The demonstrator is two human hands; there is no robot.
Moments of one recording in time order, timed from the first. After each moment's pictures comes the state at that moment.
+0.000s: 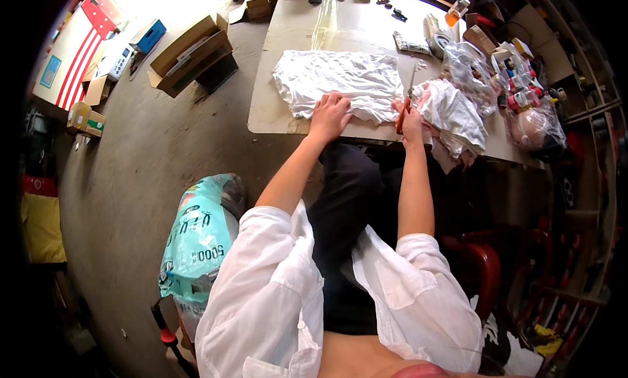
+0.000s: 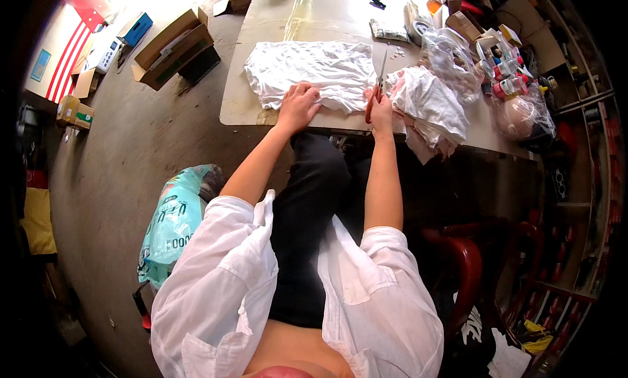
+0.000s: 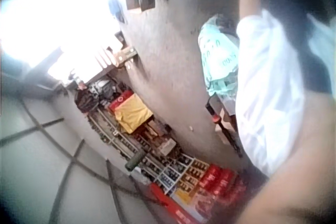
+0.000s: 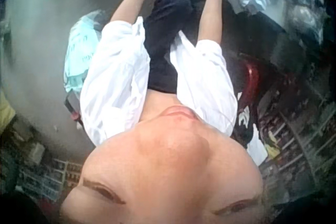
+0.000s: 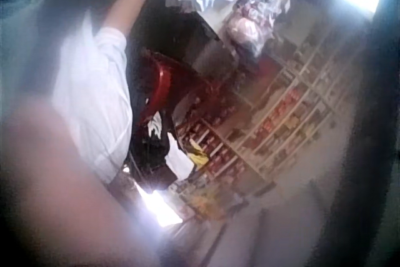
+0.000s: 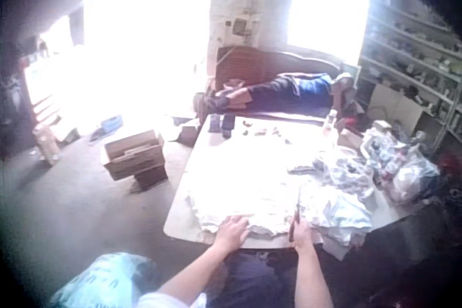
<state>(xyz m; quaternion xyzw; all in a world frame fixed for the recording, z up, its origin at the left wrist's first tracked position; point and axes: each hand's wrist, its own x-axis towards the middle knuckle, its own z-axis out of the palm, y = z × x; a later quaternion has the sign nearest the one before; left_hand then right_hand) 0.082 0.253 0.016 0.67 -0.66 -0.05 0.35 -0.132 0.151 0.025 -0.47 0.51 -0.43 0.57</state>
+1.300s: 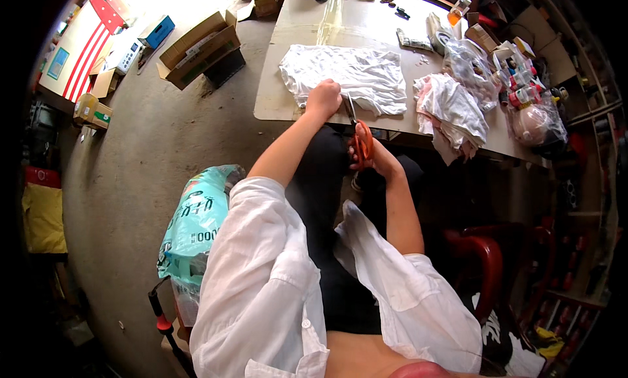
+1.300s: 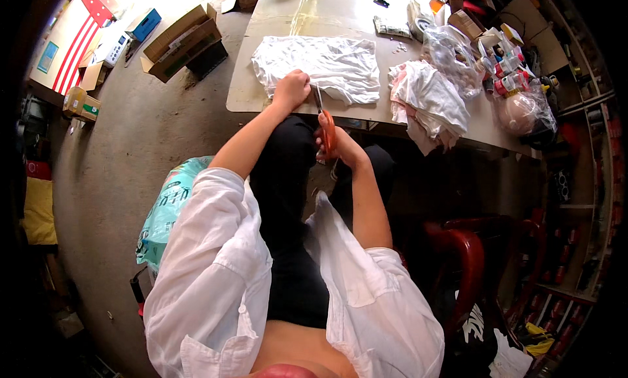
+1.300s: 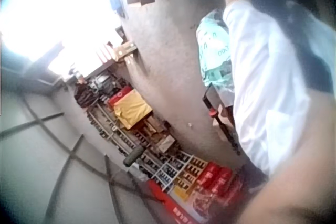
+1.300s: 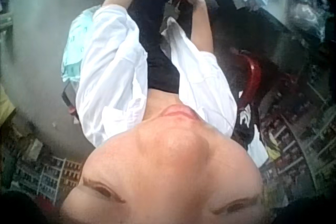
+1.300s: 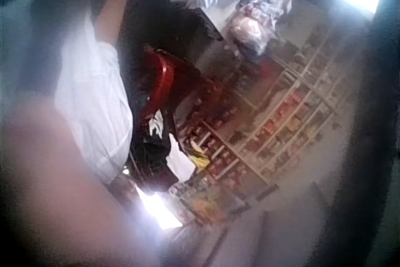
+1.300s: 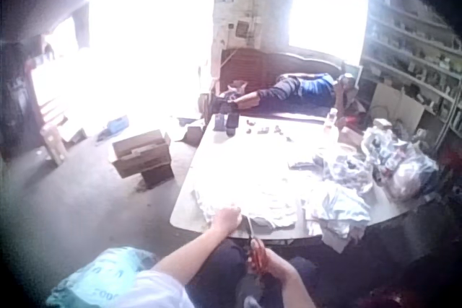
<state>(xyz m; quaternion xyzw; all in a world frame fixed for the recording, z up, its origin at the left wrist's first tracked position) 0.108 0.235 0.014 0.72 -0.62 -0.05 0.32 -0.100 0.288 0.076 -0.46 0.45 -0.09 0.76</state>
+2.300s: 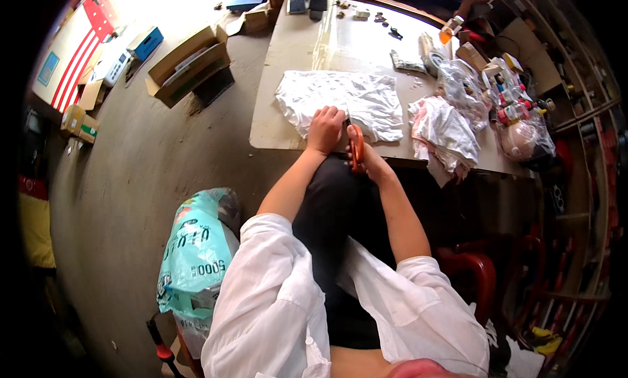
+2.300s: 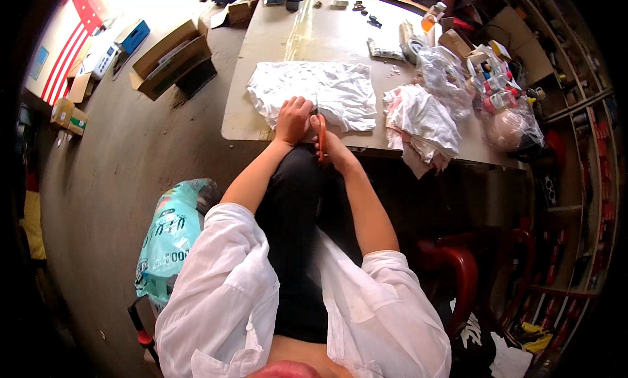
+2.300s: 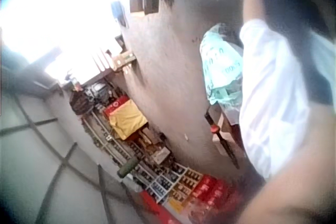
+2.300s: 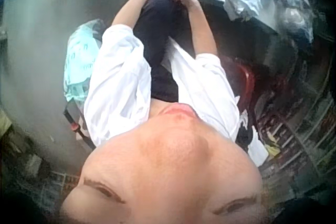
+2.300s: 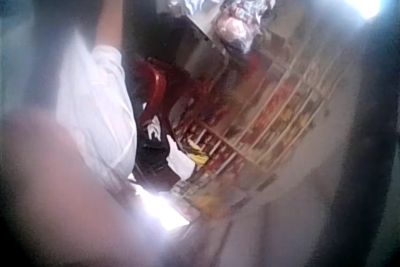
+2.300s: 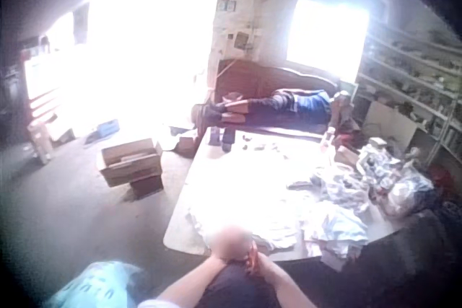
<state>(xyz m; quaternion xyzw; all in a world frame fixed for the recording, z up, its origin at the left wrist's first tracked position) 0.099 0.243 0.018 0.61 -0.67 0.07 0.42 -0.058 0.246 0.073 -0.50 0.51 -0.10 0.70</state>
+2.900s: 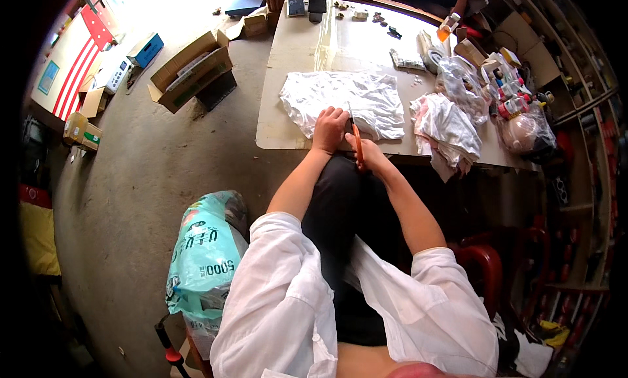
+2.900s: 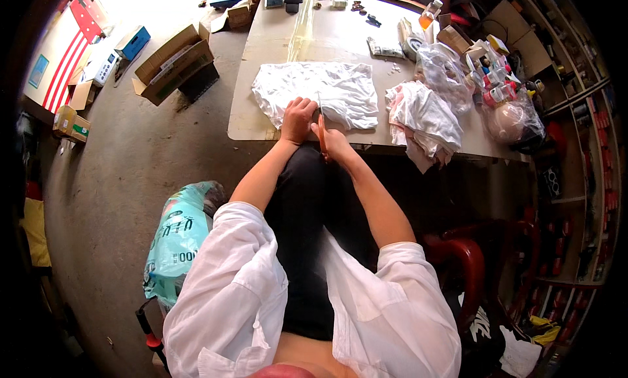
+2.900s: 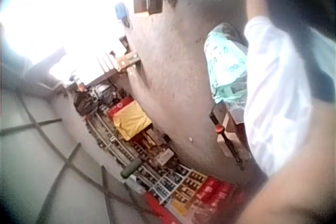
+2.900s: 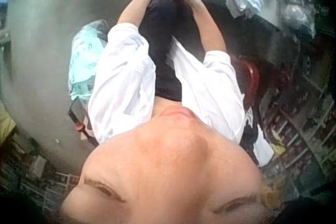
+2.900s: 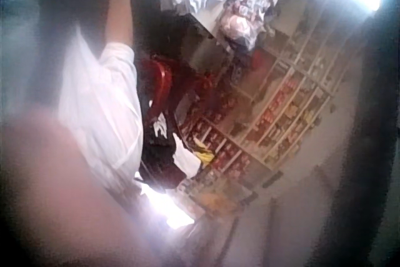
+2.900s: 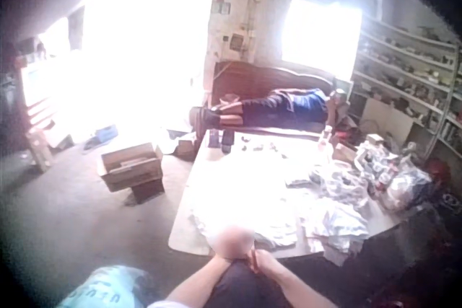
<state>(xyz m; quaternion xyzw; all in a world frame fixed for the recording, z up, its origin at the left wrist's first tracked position) 0.100 0.243 0.012 0.58 -0.67 0.08 0.45 -0.051 0.242 0.067 -0.57 0.53 -0.08 0.63</state>
